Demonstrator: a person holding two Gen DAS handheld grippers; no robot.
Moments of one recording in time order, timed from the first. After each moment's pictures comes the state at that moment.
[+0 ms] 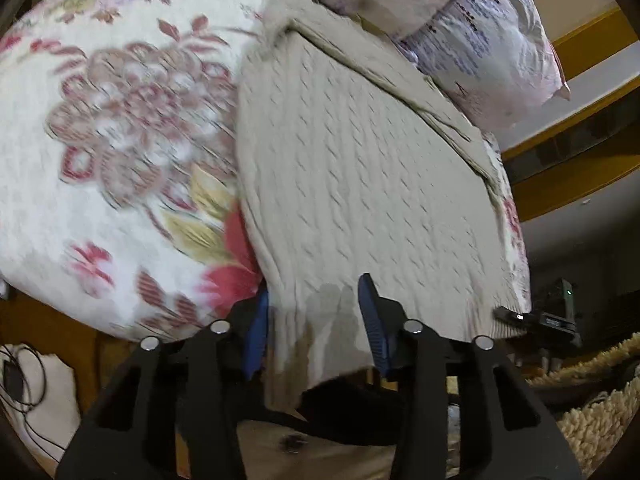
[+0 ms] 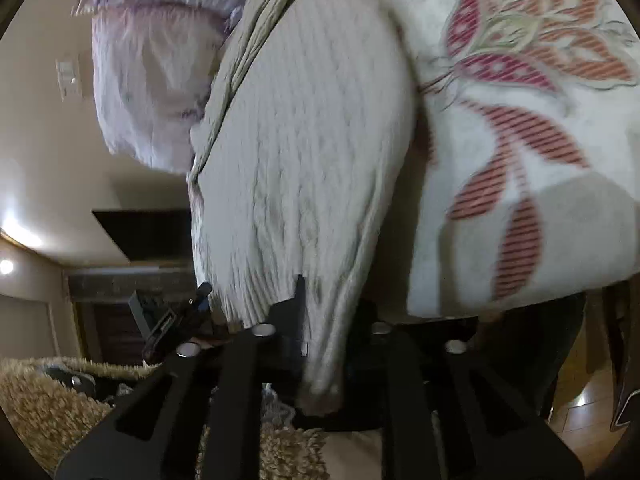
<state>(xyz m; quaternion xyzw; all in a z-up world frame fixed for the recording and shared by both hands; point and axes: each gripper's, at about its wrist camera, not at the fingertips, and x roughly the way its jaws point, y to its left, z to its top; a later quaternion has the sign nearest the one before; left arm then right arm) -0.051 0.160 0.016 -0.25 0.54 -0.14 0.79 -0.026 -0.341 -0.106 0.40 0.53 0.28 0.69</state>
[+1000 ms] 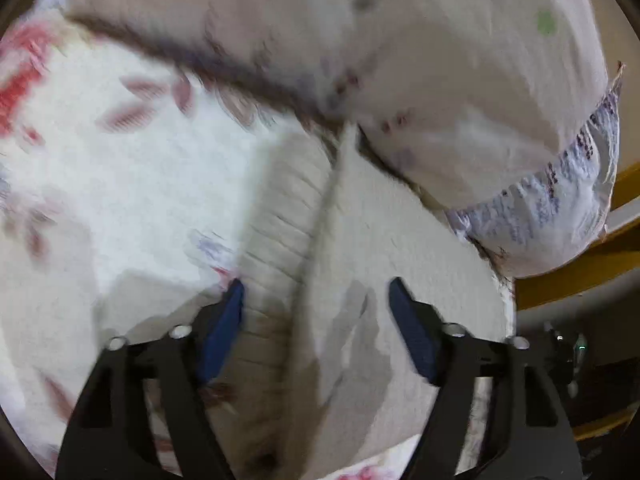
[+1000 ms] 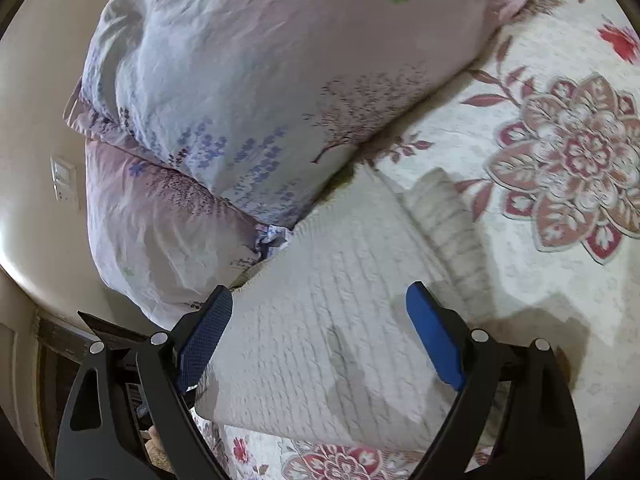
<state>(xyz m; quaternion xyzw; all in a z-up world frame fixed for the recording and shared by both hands) 0.205 0.201 0.016 -0.32 0.48 -0.07 0.82 0.218 -0.356 -0.014 0.40 0.36 0.20 0.82</state>
